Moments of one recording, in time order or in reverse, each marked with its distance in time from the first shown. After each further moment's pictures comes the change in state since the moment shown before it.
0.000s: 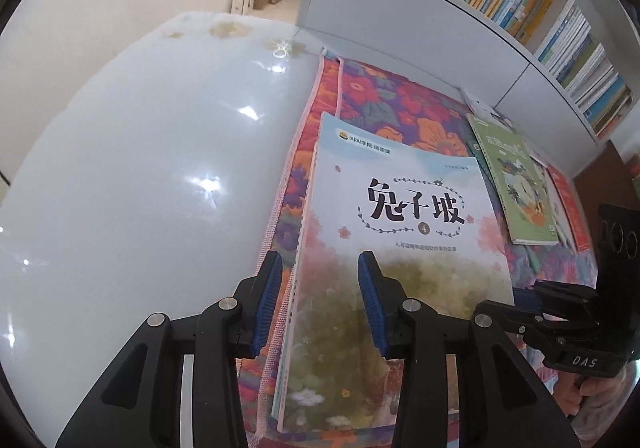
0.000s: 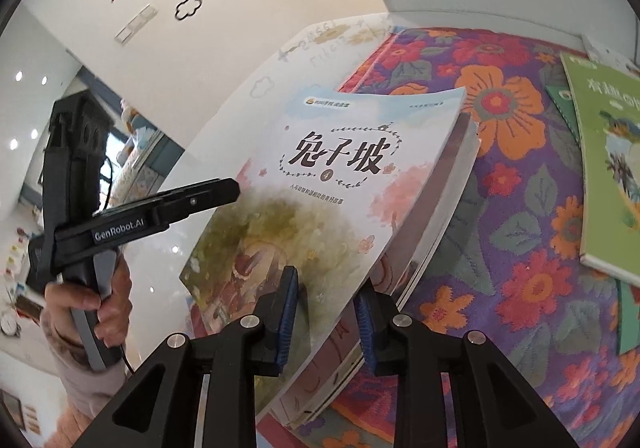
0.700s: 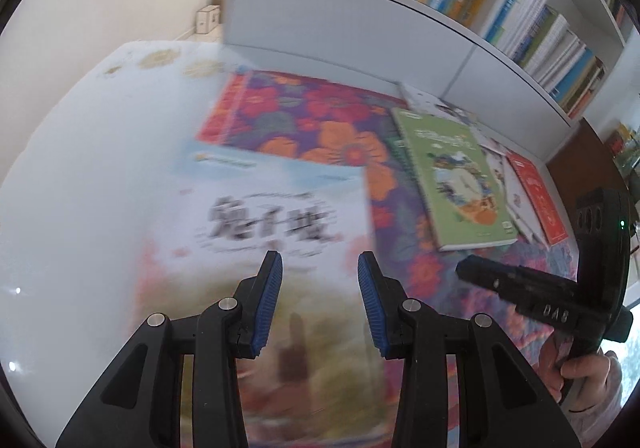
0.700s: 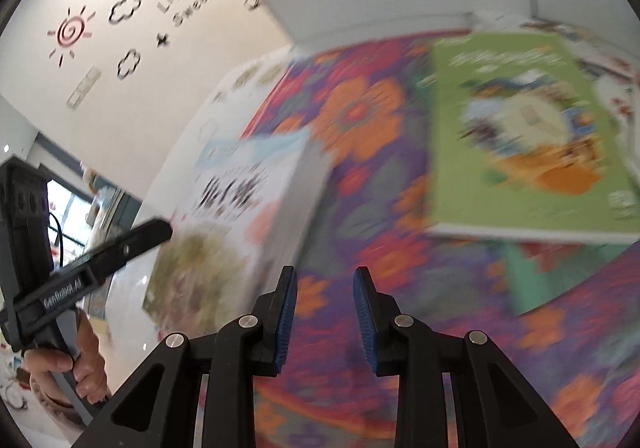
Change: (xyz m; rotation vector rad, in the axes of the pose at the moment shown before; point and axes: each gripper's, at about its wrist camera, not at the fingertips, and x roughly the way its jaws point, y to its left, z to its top) left arm 0.010 -0.112 0.007 0.075 -0.029 -0.068; right arm -0.077 -0.089 -0.018 0.198 -0.151 -0.138
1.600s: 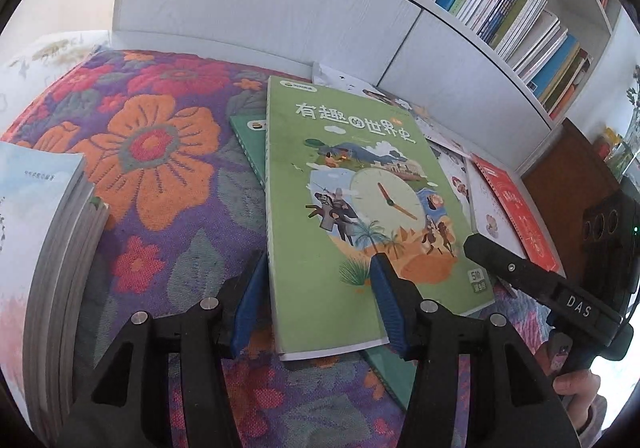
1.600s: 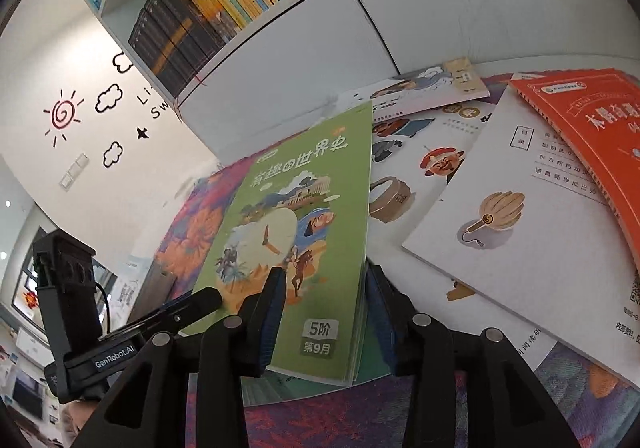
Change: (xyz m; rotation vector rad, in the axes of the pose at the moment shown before) left arm 0.136 -0.115 0.000 -0.016 -0.094 -0.149; right arm -0.047 -0.172 0.018 0.047 -0.275 -0.006
